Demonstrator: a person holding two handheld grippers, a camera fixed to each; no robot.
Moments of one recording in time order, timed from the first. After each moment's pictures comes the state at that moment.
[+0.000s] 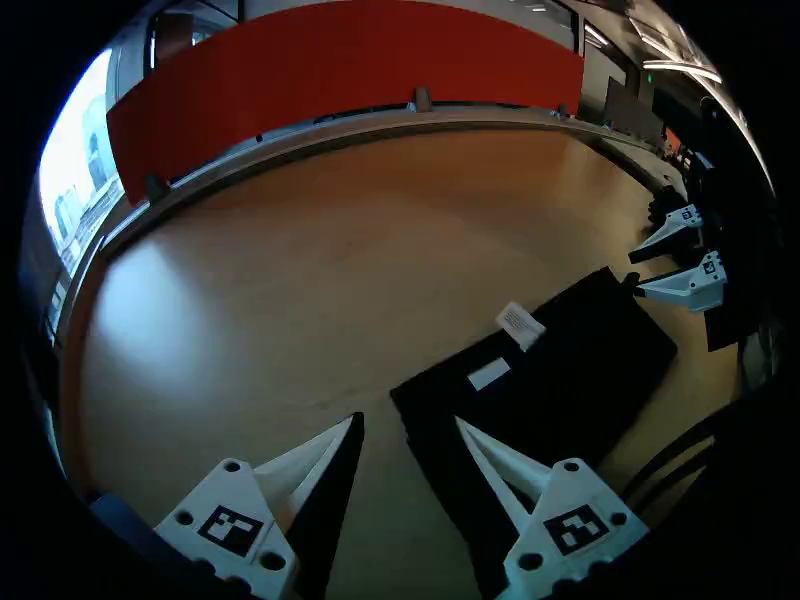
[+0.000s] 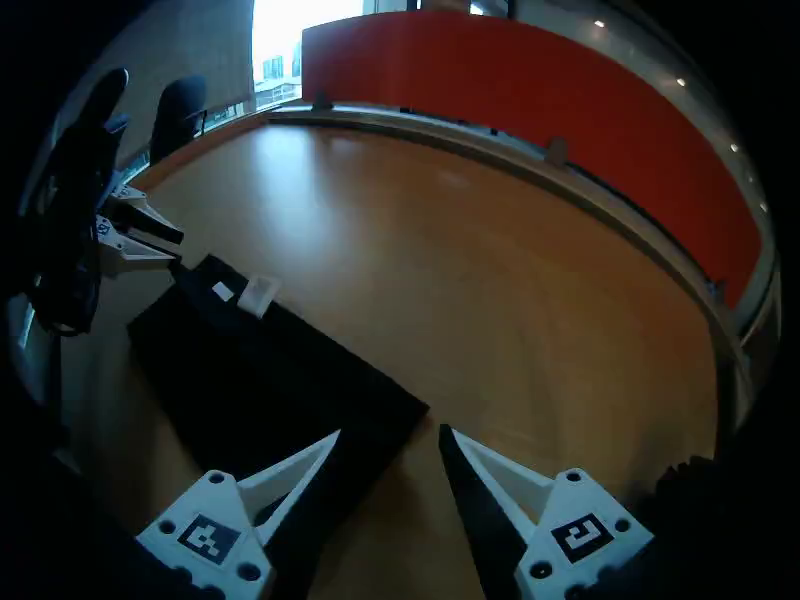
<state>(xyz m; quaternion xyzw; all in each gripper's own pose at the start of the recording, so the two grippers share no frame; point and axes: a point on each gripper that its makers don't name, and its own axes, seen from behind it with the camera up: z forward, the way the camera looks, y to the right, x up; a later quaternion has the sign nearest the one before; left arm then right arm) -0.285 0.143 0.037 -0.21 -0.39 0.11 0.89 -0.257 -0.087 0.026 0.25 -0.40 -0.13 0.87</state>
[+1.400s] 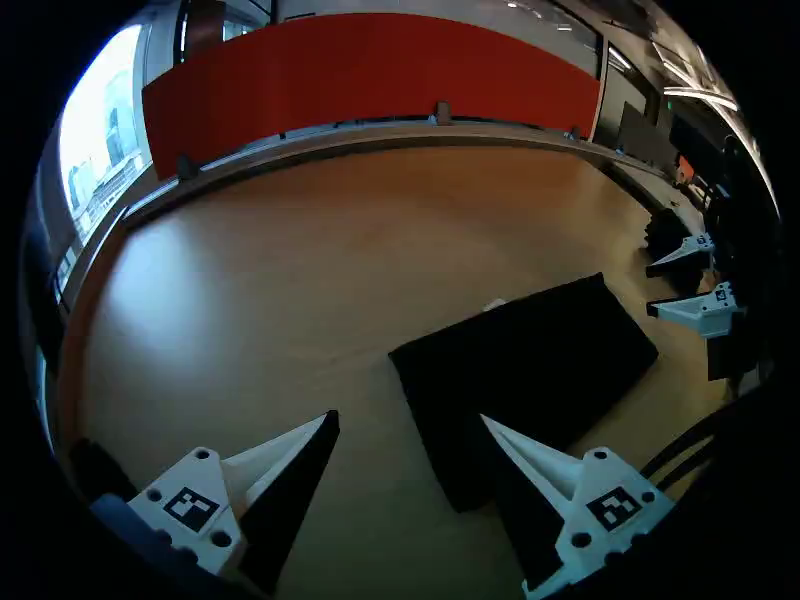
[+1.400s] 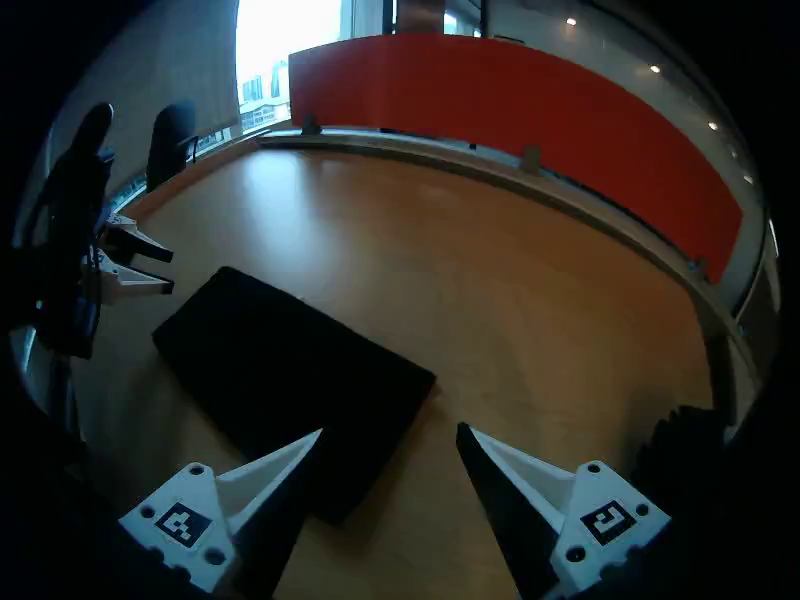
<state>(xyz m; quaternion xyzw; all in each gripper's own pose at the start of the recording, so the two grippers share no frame) -0.268 0.127 -0.010 -0.18 -0.39 0.06 0.90 -0.230 -0.087 -0.020 0.23 -0.38 -0.10 0.89</state>
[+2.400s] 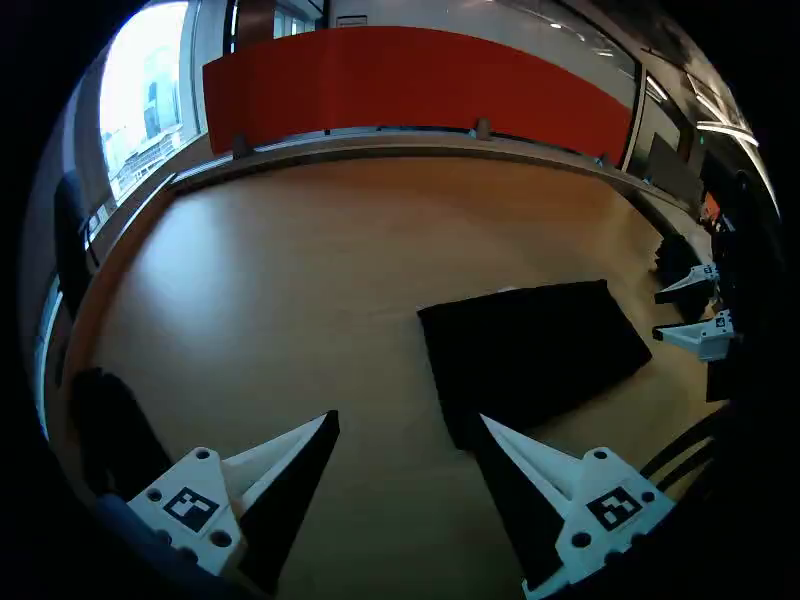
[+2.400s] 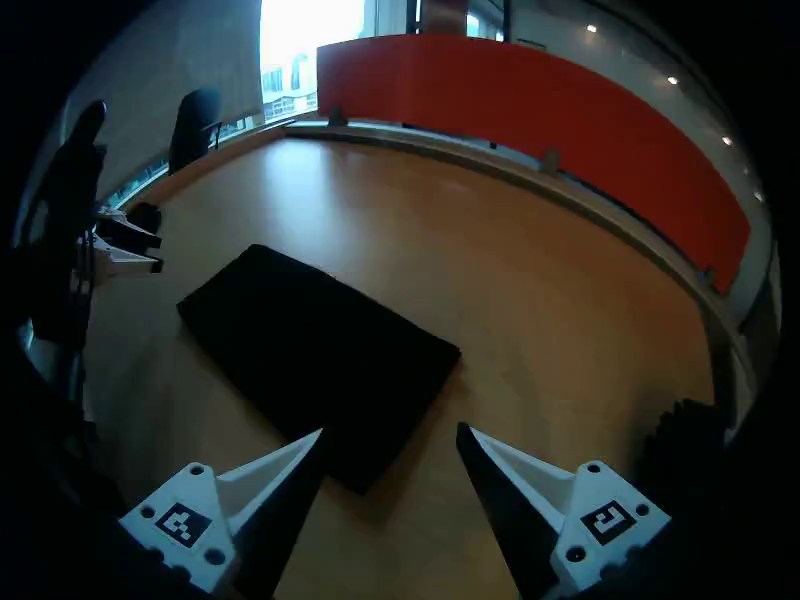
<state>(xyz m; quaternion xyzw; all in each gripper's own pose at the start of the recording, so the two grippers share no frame) -0.252 0.091 -0.070 -0.12 -0.39 0.02 0.91 -0.231 -0.091 -0.051 0.26 -0.38 -0.12 0.88</state>
